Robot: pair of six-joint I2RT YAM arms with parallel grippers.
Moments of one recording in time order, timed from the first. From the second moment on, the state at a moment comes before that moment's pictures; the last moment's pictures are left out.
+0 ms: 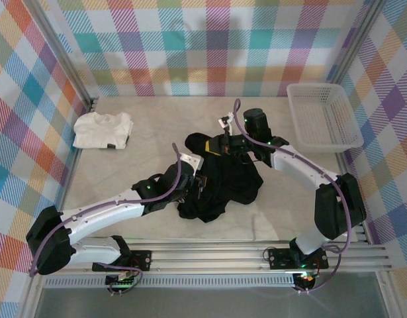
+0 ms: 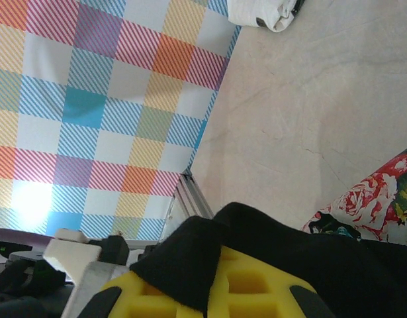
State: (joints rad) left arm -0.92 1.22 0.81 -0.23 -0.16 -0.47; right arm 0.50 1.56 1.13 -0.08 -0.93 0.75
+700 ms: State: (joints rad) left arm -0.82 1.04 0.74 -0.21 -0.13 -0.51; right arm 0.50 1.56 1.12 -0.13 -0.86 0.71
